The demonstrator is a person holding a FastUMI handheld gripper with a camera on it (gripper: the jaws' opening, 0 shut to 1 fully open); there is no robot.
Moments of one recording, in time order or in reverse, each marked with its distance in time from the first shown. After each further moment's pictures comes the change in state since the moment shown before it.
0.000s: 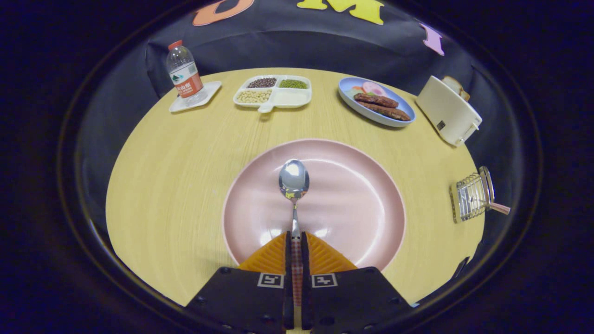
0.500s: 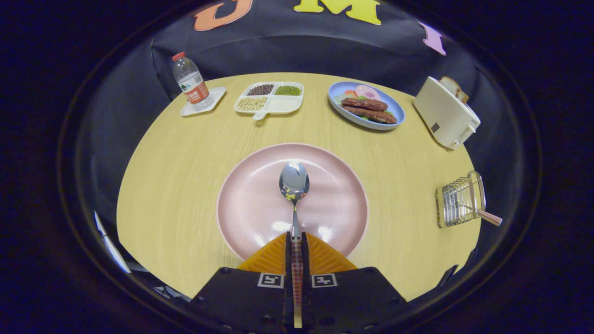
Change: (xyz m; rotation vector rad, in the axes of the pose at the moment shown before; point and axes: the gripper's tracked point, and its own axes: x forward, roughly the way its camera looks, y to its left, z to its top) arm -0.049 -0.049 0.003 -0.046 -0.007 0.074
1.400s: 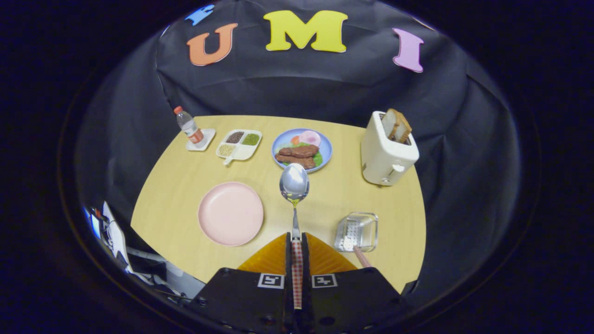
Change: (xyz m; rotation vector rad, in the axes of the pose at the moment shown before) arm -0.166 -0.208 0.055 -0.058 -0.095 0.043
